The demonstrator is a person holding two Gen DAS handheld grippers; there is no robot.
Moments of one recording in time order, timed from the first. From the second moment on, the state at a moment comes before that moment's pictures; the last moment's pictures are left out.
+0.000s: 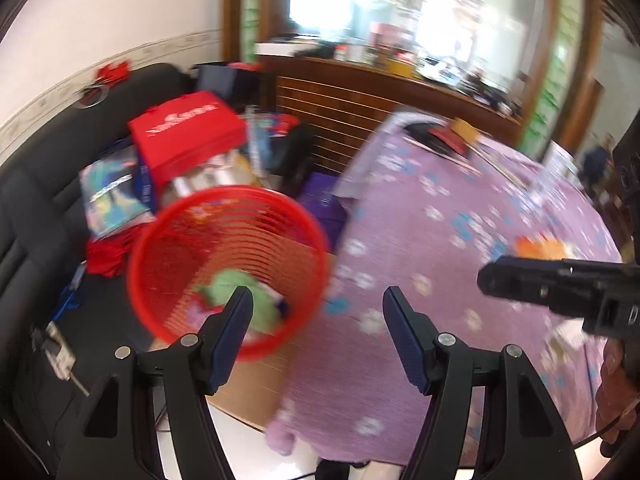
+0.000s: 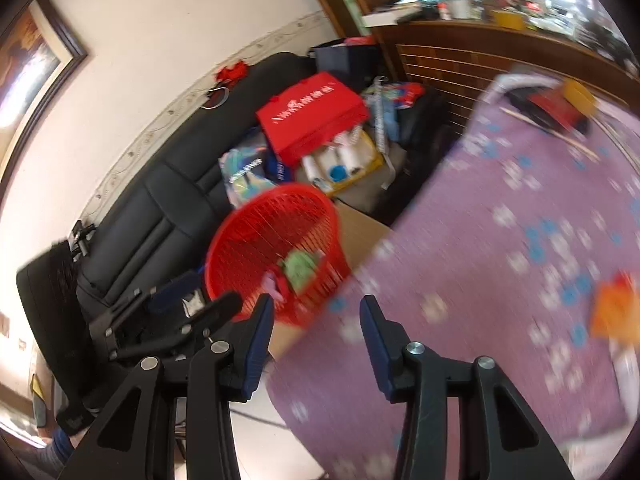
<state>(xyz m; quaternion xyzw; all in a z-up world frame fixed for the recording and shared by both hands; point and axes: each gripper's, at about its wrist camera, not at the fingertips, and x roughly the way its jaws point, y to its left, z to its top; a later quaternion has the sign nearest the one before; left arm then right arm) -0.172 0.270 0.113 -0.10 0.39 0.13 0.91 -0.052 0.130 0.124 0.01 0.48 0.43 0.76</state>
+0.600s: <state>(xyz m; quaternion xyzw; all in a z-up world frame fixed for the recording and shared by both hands) -0.128 0.041 0.102 0.02 0.42 -0.06 0.90 -0.075 -0.136 0.108 0.01 0.48 0.17 0.86</state>
